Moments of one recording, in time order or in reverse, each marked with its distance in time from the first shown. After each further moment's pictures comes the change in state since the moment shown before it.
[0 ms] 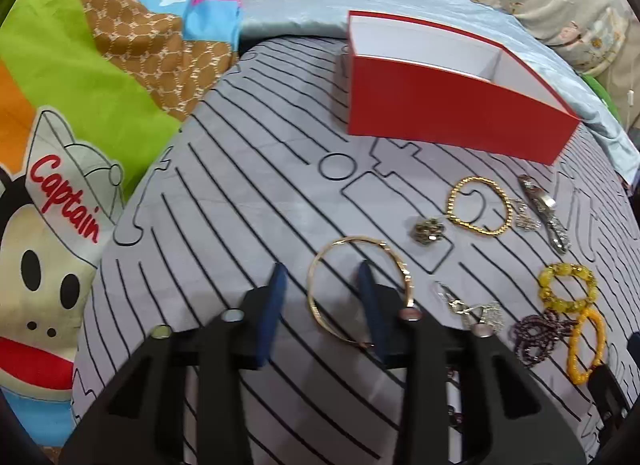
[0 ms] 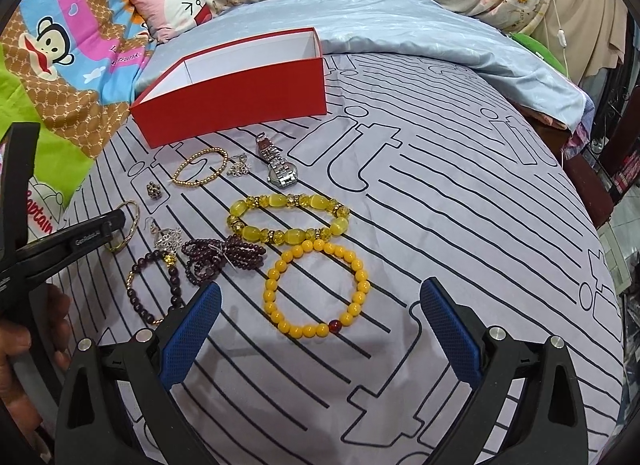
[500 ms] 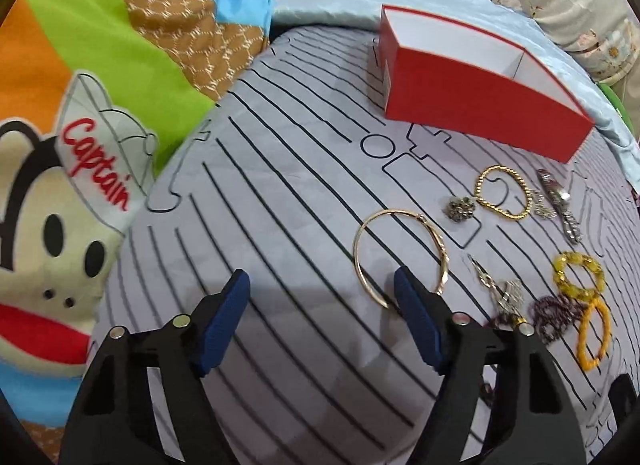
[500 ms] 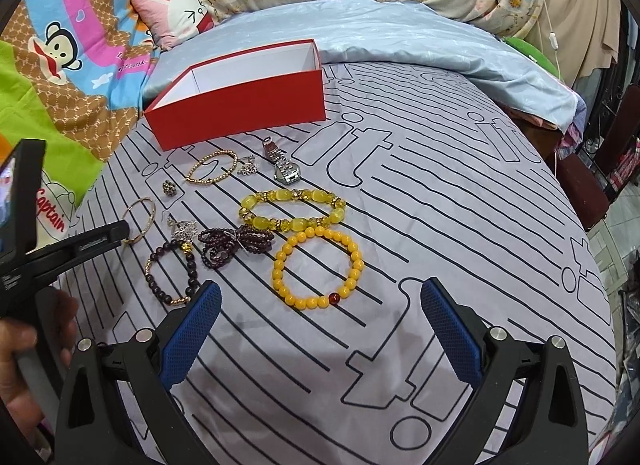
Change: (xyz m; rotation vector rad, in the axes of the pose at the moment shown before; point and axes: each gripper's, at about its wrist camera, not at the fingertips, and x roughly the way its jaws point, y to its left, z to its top) left arm -0.006 0.023 -0.010 -0.055 0.034 0.050; right arm -0.025 0.001 -0.011 0.005 -0.021 -0.002
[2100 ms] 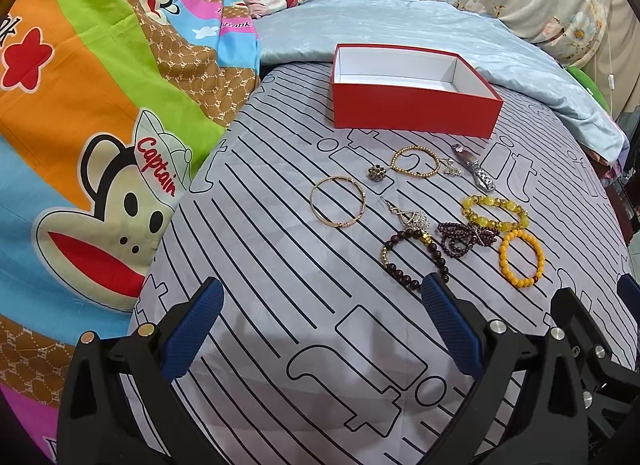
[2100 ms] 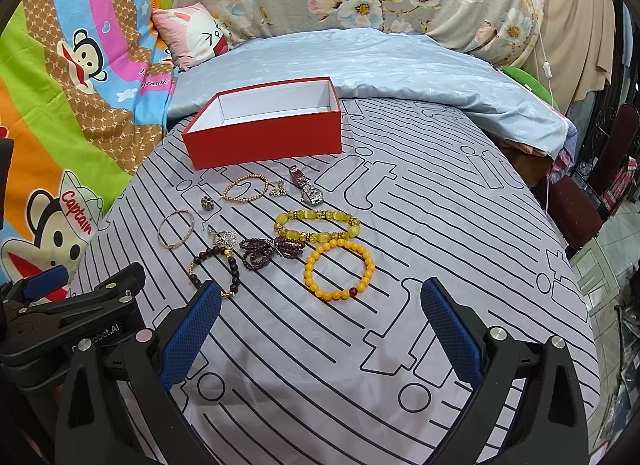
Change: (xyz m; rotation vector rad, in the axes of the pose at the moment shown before) left arm -0.116 -0.030 -0.053 0.079 -0.079 0.015; right arm -0.058 0.018 -0.008 -0.030 -0.105 -0.002
